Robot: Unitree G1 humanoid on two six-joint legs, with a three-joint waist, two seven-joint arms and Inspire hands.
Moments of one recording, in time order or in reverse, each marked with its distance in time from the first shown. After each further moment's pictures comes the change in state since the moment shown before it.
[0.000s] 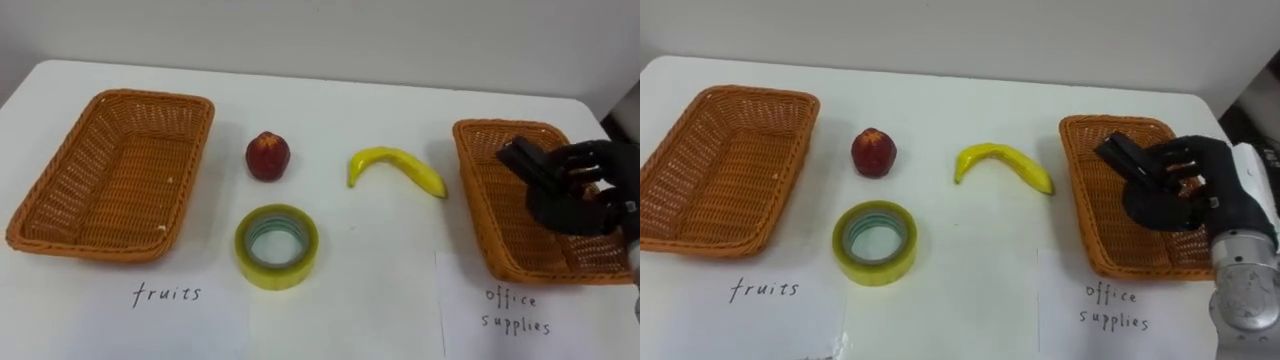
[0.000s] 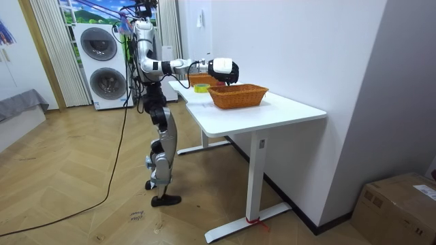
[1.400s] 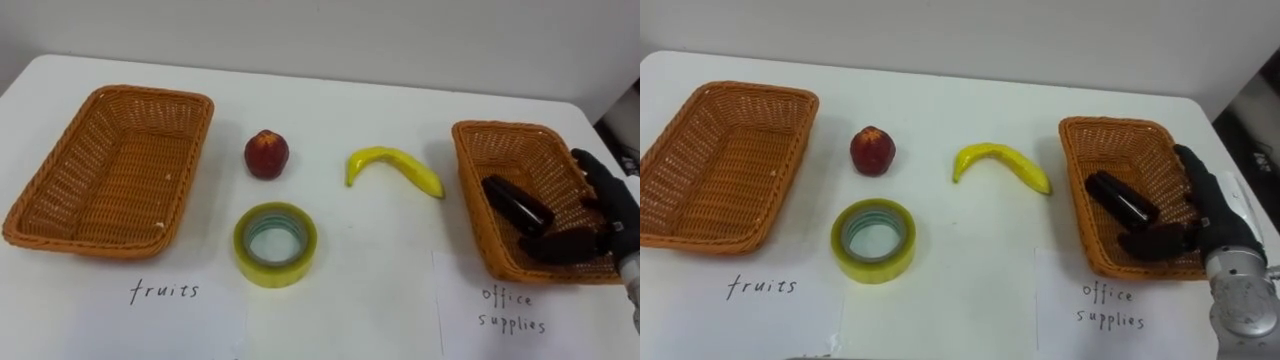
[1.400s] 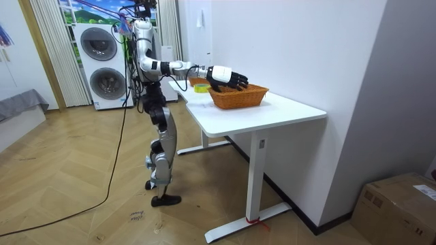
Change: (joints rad) left arm -0.019 0.001 -0.007 0.001 -0.003 0.024 0.001; right arm -0.001 -0.007 0.001 0.051 0.004 0.018 0.075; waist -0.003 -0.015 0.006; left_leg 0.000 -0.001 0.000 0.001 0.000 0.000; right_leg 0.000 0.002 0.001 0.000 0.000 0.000
